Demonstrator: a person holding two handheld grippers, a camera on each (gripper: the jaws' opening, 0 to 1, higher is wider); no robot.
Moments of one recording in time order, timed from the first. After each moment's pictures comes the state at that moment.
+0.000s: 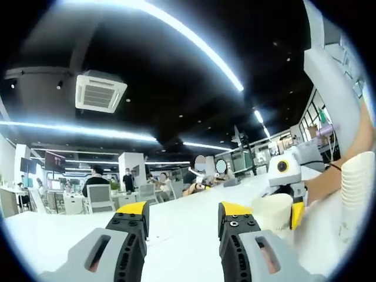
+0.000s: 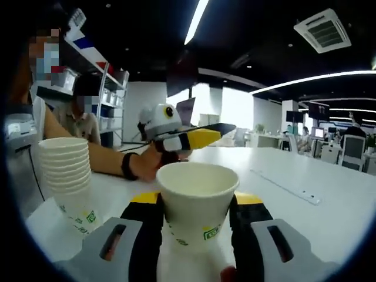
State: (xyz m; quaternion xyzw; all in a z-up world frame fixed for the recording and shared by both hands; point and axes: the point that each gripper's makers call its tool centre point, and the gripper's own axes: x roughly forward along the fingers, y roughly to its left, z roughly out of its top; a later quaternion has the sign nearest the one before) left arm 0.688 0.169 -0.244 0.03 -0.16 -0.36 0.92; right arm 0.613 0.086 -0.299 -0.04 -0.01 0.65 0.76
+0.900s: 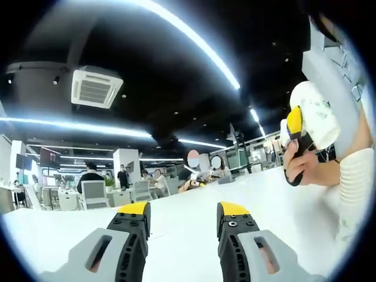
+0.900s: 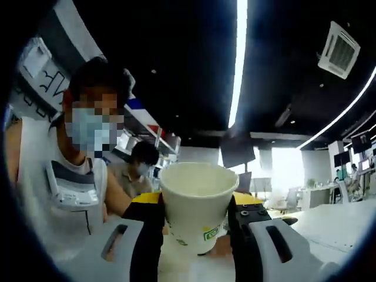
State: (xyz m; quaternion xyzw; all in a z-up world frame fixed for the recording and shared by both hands) left arm 0.681 0.151 -0.253 0.03 -0.15 -0.38 0.91; right arm 0.479 0.052 -0.171 0.13 -0.17 0.80 0.56
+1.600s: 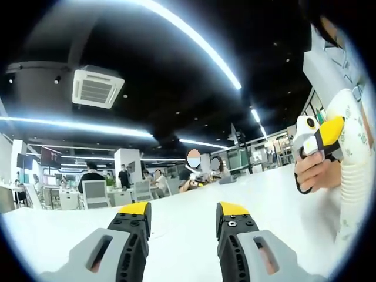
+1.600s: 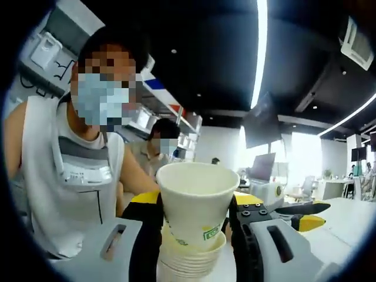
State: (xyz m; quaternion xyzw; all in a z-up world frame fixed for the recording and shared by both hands) left arm 0.727 0.193 -0.248 0.03 -0.15 -0.38 0.91; right arm 0.451 0.088 -0.220 0.03 -0.13 0.83 0.54
